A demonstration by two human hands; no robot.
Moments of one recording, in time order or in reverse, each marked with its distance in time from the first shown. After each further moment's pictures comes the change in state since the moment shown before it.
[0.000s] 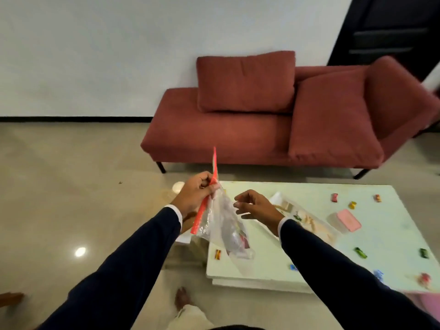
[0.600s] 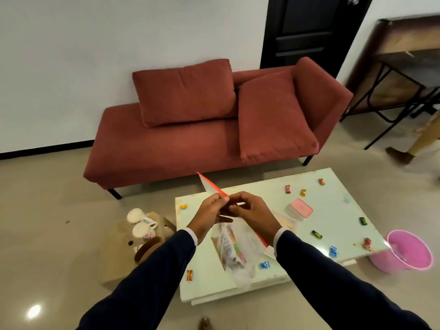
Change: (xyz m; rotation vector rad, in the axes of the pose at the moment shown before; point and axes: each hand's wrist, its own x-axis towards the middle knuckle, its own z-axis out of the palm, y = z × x) left_hand 0.035 0.043 0.155 -0.318 -0.299 -0.188; right_hand -0.068 -0.014 -0.084 -0.032 0.391 -0.203
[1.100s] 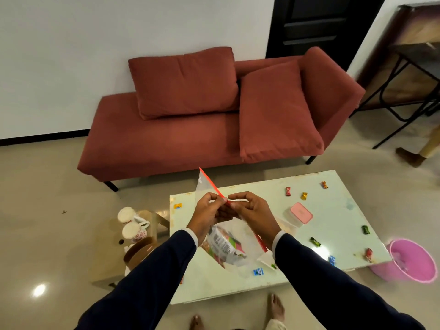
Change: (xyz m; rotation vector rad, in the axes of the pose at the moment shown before) left_hand 0.066 -0.007 0.019 -0.101 0.170 -0.076; right_hand 0.048 0.022 -0.033 0.180 0.057 0.116
